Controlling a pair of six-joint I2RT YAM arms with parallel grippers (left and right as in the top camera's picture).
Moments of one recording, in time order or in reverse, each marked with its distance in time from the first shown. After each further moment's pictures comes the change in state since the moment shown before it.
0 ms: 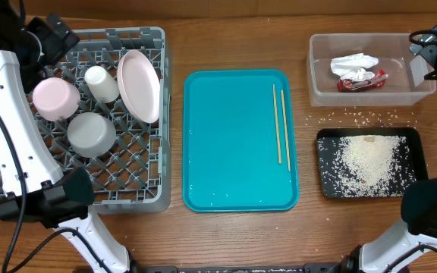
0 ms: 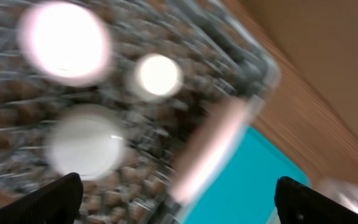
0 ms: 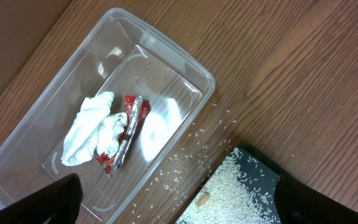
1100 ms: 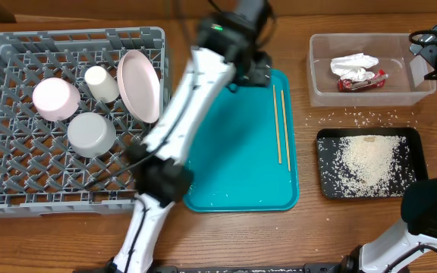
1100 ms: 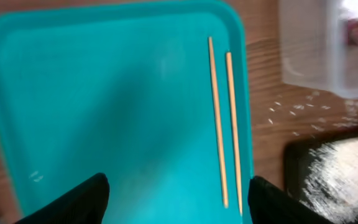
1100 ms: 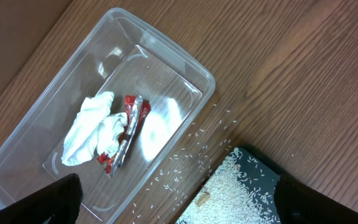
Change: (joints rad) left arm -0.867 0.341 0.000 0.204 -0.156 -0.015; right arm 0.000 0.000 0.000 0.000 -0.001 0.000
